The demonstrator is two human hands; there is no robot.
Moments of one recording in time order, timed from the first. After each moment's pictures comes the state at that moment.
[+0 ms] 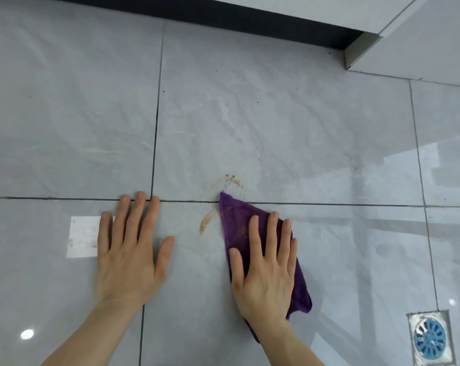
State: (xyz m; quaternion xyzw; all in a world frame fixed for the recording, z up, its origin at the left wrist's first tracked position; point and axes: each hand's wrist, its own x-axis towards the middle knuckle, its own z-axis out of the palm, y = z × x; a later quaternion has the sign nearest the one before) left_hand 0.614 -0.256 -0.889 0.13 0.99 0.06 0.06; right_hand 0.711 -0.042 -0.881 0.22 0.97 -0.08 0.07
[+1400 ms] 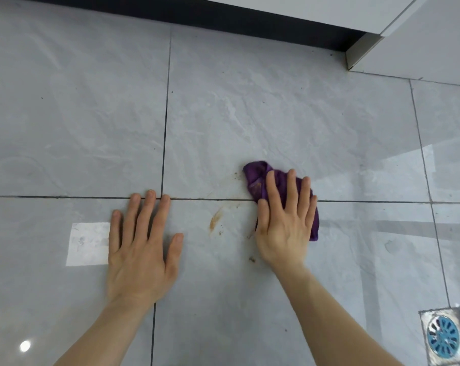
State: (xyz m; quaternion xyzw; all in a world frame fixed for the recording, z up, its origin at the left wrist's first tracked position) left_hand 0.614 -0.257 -0.889 0.14 0.98 0.10 0.06; right_hand 0.641 -0.005 -0.884 0.24 0.96 -0.11 0.00
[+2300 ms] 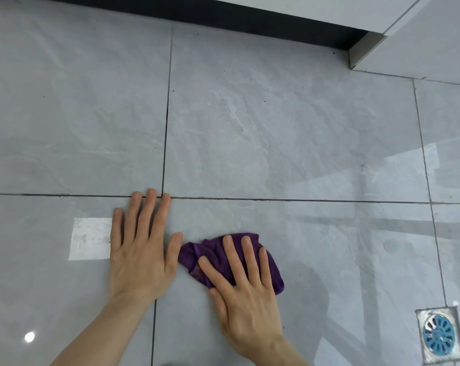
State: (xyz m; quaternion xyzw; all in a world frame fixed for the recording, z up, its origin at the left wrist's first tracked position) left_hand 0.637 -0.250 -0.893 0.15 0.98 0.09 0.08; right_hand 0.771 -0.067 -0.886 -0.01 0.99 -0.12 0.08
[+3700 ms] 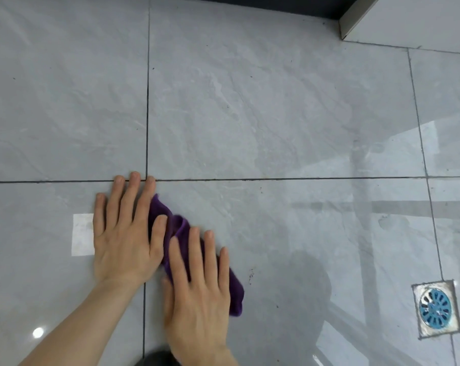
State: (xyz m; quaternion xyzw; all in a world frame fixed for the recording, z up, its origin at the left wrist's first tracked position) left_hand 0.612 -0.257 -0.893 0.14 0.99 0.08 0.03; right_hand 0.744 -0.162 -0.882 0.11 0.98 -0.14 0.01
